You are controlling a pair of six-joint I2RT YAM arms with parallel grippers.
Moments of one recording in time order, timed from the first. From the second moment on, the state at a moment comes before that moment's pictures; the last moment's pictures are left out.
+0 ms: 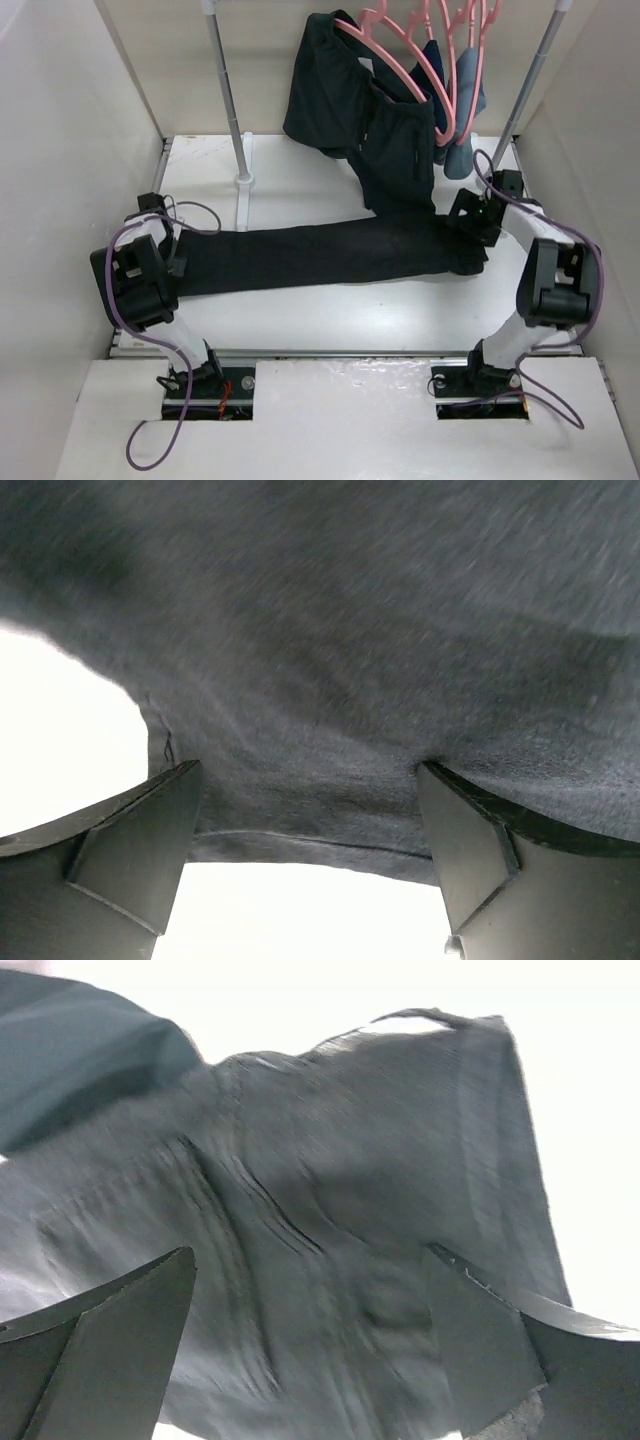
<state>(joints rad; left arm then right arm) 0.35 1.71 1.03 -0.71 -0.34 0.49 -0.16 1.72 1.11 -0.46 -0.25 0.32</state>
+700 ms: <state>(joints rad) 0.35 1.59 0.90 -0.44 -0.30 0.48 -0.30 1.52 0.81 -0.32 -0.21 0.58</state>
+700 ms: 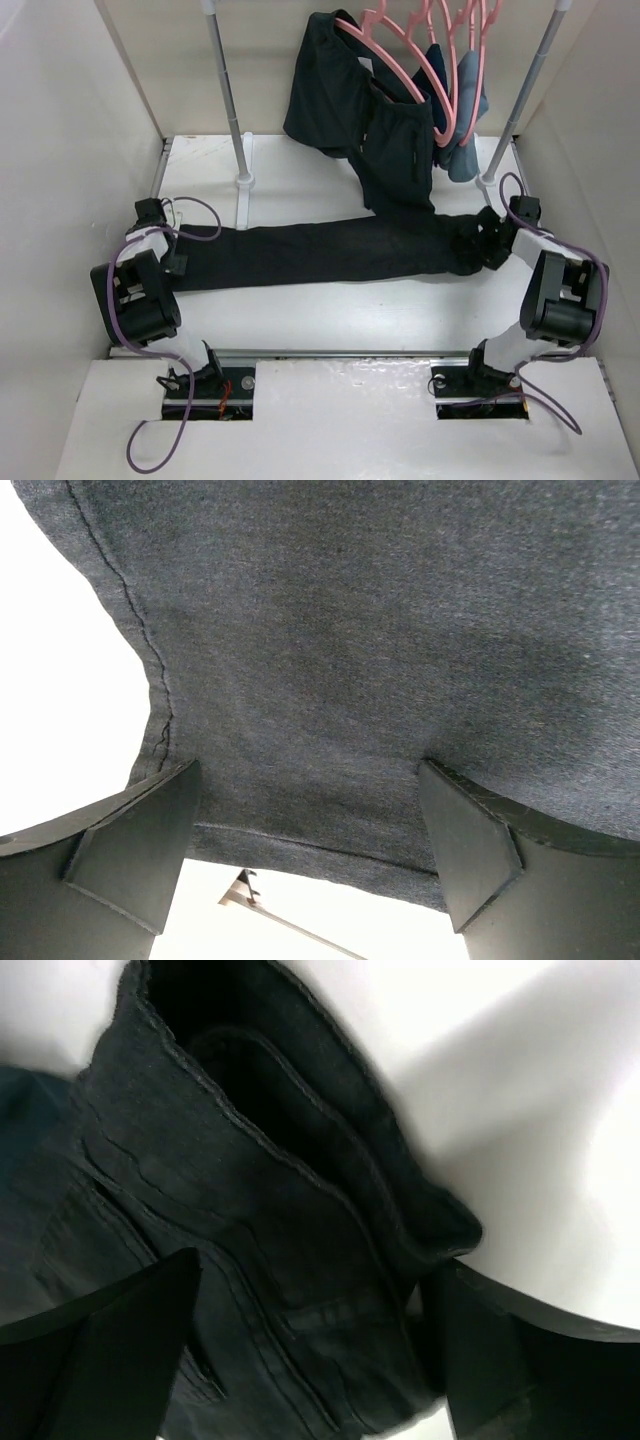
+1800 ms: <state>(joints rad) 0.02 1.49 1.13 -0.80 0.01 0.34 -0.02 0.98 1.38 -0.66 0.47 0.19</state>
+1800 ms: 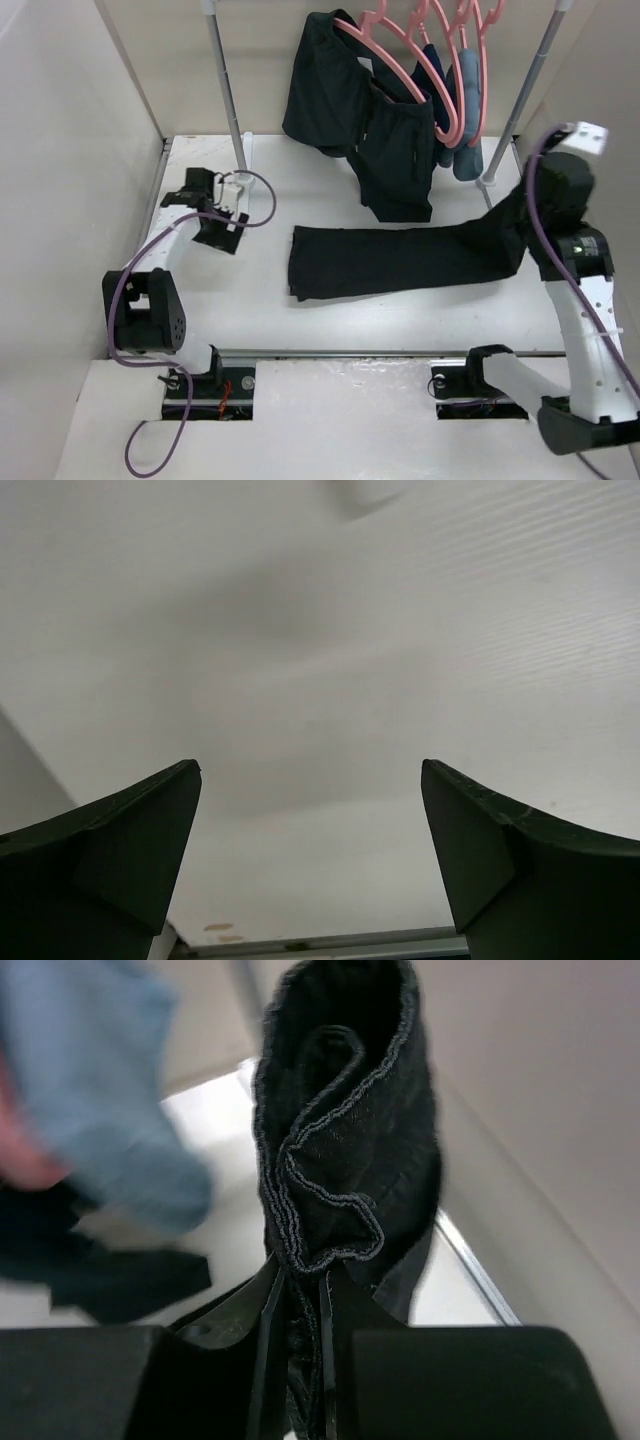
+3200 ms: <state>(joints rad) -0.23 1.63 1.13 -0.81 0.13 0.25 1.12 1.85 1.57 -0.53 0.69 0.45</state>
